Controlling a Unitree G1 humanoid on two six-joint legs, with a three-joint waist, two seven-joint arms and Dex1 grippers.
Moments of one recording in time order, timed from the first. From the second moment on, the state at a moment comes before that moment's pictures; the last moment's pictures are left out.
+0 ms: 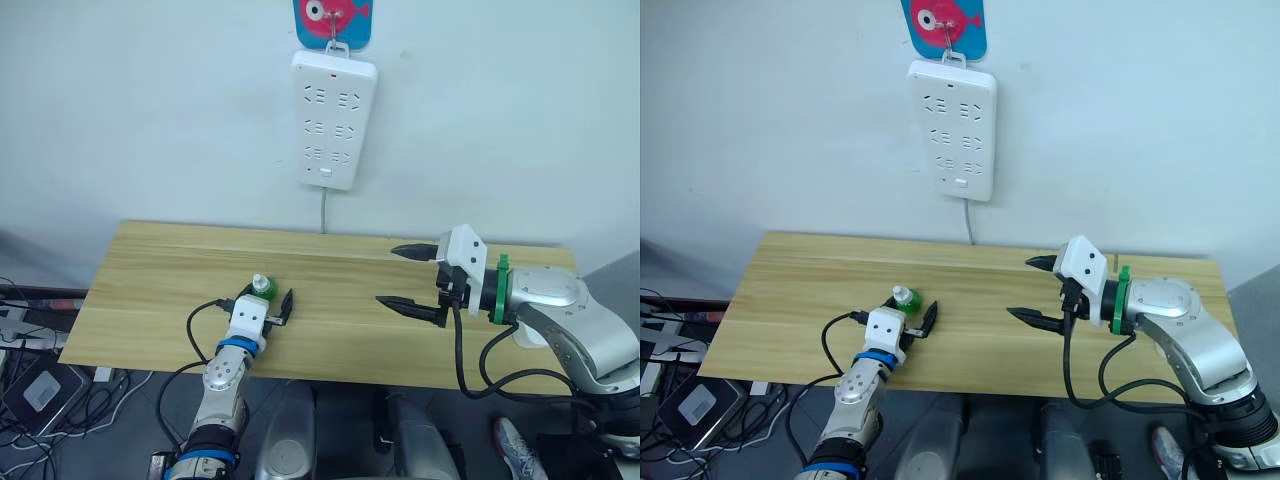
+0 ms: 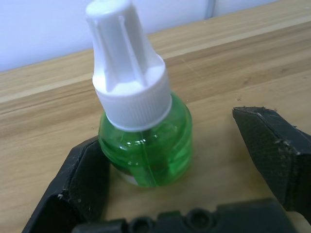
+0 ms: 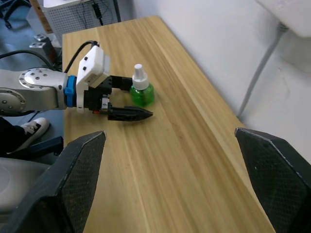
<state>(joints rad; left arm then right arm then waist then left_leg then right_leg) -0.18 0.14 0.10 0.61 -0.10 -0.43 -0.29 -0.33 -0.71 0.11 -0.47 0.45 0.58 0.85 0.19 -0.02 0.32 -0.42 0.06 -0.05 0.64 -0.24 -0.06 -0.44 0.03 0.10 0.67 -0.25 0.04</state>
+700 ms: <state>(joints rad) -0.22 0.20 0.08 0.65 -0.09 -0.45 -0.34 -0.33 -0.70 0.10 -0.47 0.45 0.61 0.83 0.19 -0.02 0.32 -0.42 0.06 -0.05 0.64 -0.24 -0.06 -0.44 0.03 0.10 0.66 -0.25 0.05</state>
